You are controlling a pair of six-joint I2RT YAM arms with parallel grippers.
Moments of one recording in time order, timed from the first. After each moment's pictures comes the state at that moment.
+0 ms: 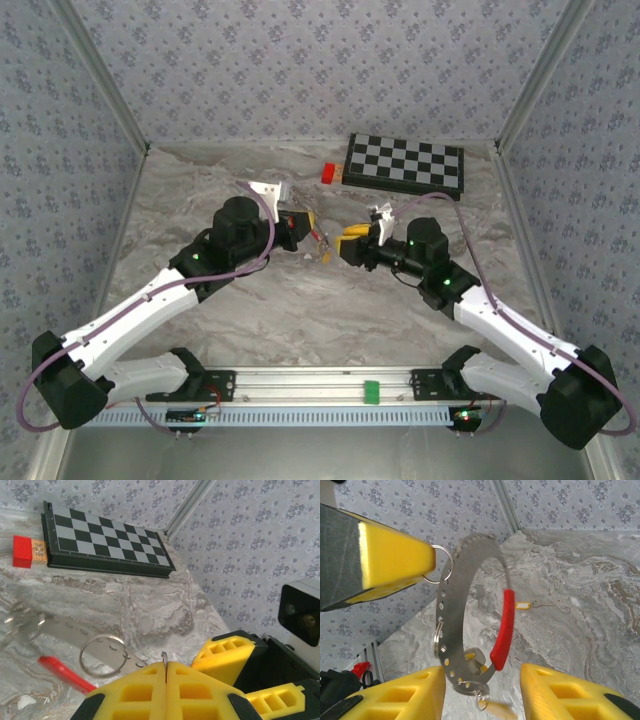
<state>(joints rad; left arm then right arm) -0.79 1.11 0.99 -0.16 0.08 -0.60 0.62 1.01 0.66 0.17 -0.42 0.36</state>
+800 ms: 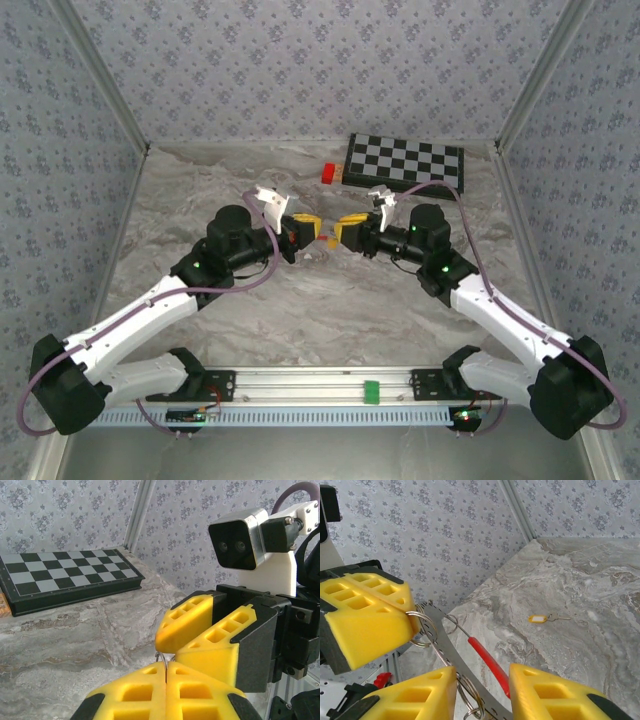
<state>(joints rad) -0.78 1.07 0.87 0.05 0.25 -0.35 0.55 1.08 0.73 0.22 -0.54 0.43</state>
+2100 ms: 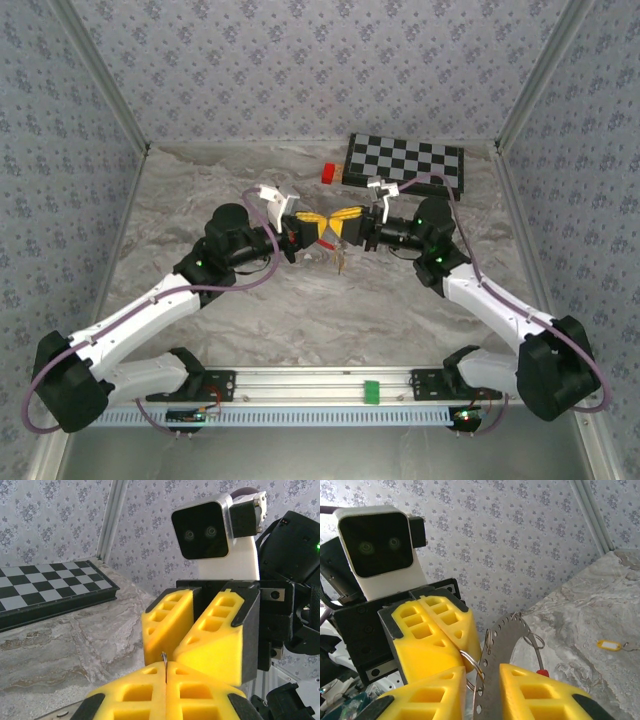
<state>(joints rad) -0.75 1.10 0.86 0.16 0.38 -0.36 0.49 1.20 0.73 0.57 -0.86 0.63</state>
